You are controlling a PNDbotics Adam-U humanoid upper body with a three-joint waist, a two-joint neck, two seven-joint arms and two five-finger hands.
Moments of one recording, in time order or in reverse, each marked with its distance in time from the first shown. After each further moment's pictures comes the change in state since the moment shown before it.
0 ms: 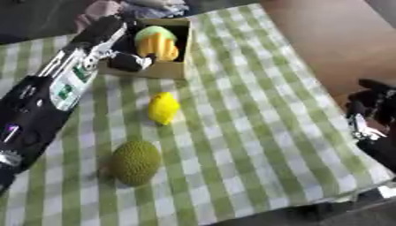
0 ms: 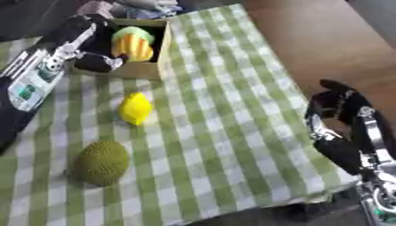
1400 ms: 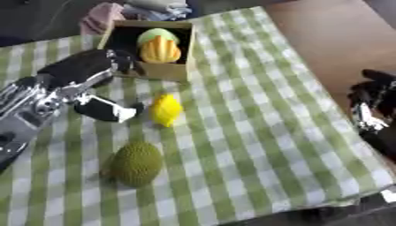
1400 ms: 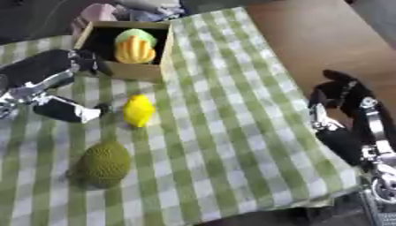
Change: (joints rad) left arm 0.359 0.301 -0.115 -0.600 0.175 -0.138 -0.150; right arm 0.003 -0.011 -0.118 -0.042 0.034 -0.004 -0.070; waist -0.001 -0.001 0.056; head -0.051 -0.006
